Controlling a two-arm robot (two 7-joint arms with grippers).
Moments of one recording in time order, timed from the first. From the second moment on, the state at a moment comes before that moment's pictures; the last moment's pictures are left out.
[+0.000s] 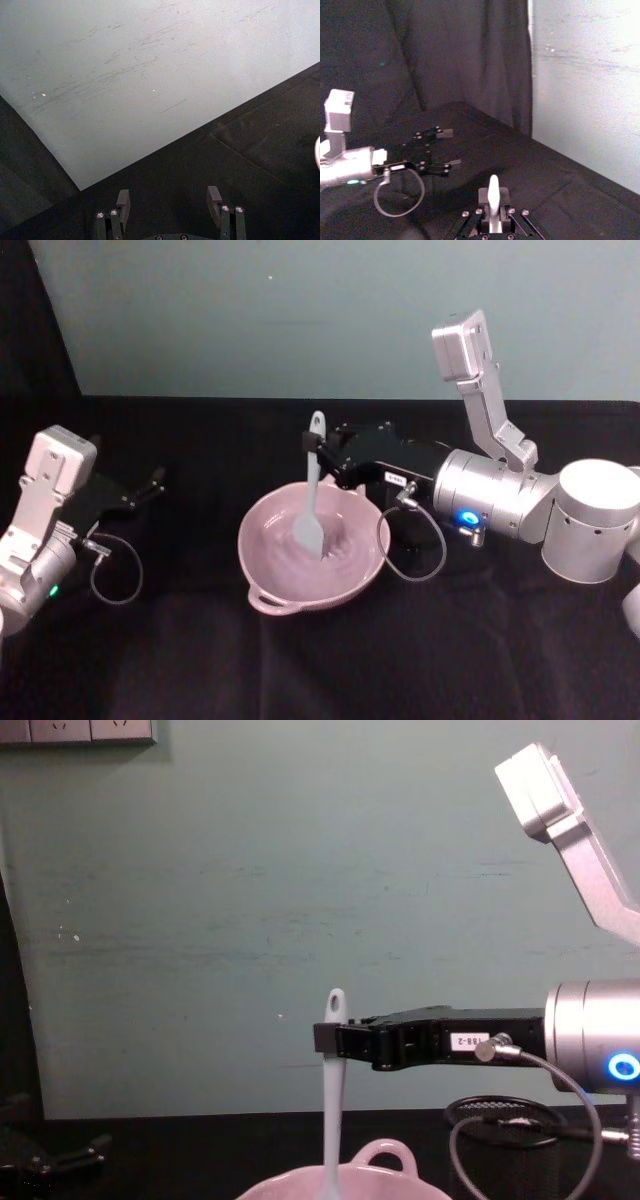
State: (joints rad) left arm -0.20 0.60 0.45 -1.41 -0.25 -0.12 0.03; right arm 0.50 0.45 -0.62 -1.49 0.59 0.23 0.46
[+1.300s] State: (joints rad) left arm -0.20 0.60 0.45 -1.41 -0.25 -0.12 0.03; right arm 0.51 0.34 -0.57 -1.37 0.47 0.12 0.41
